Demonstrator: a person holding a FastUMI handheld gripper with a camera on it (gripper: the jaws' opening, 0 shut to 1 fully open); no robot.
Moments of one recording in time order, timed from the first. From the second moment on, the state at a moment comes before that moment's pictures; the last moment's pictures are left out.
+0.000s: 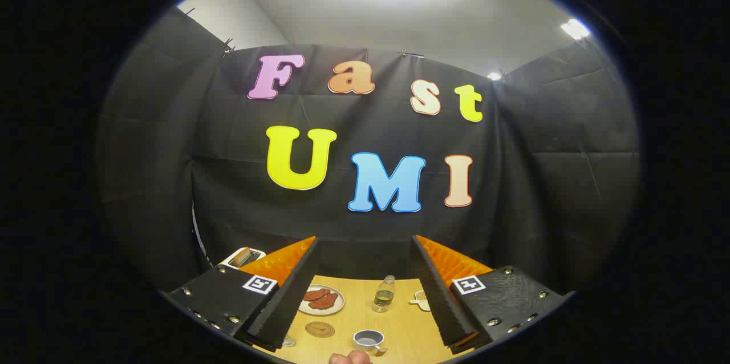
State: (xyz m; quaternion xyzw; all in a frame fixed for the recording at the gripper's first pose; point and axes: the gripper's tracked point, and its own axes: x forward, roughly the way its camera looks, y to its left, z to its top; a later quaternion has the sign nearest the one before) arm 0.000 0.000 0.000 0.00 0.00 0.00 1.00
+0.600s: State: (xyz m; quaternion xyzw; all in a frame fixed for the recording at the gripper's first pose) arm -0.001 0.000 0.004 0.01 -0.03 0.01 1.00
